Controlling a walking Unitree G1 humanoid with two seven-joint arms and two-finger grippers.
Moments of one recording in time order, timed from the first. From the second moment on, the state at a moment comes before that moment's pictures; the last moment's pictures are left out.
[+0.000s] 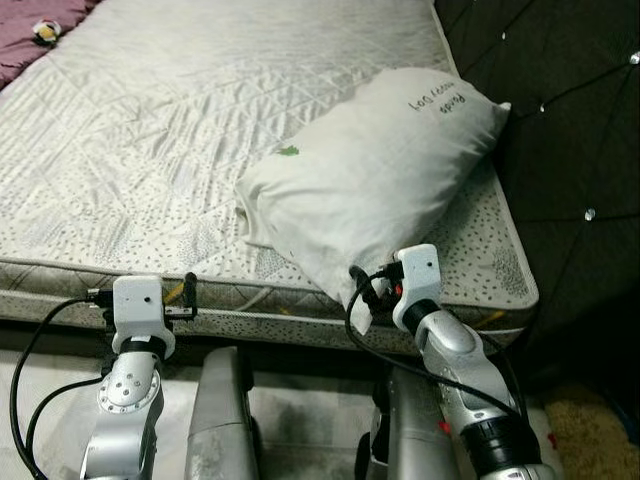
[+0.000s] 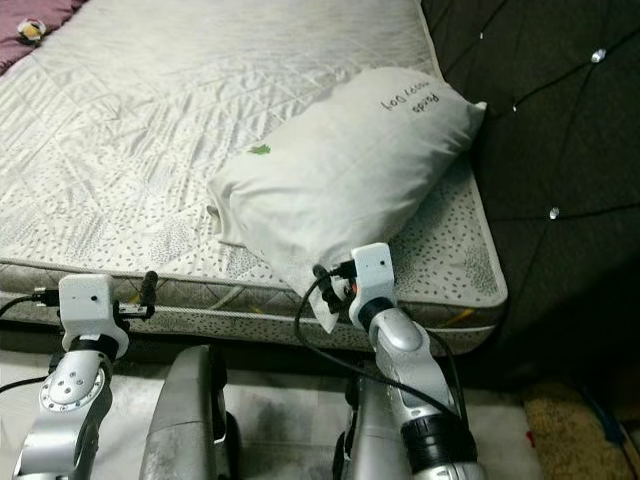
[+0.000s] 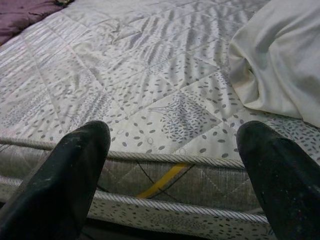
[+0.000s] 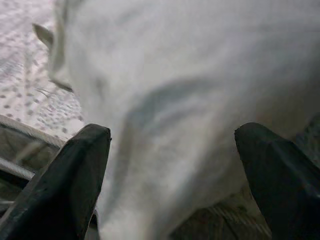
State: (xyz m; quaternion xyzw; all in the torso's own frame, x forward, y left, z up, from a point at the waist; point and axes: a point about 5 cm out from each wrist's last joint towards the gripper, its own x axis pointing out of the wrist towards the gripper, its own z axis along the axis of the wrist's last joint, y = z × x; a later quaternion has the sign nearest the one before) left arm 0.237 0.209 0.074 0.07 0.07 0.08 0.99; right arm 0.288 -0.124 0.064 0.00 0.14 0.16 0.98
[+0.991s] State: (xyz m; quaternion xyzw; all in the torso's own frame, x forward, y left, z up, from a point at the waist) left arm 0.244 0.205 0.080 0.07 0.07 0.06 0.99; right arm 0.304 -0.080 0.069 0.04 0.19 0.23 0.95
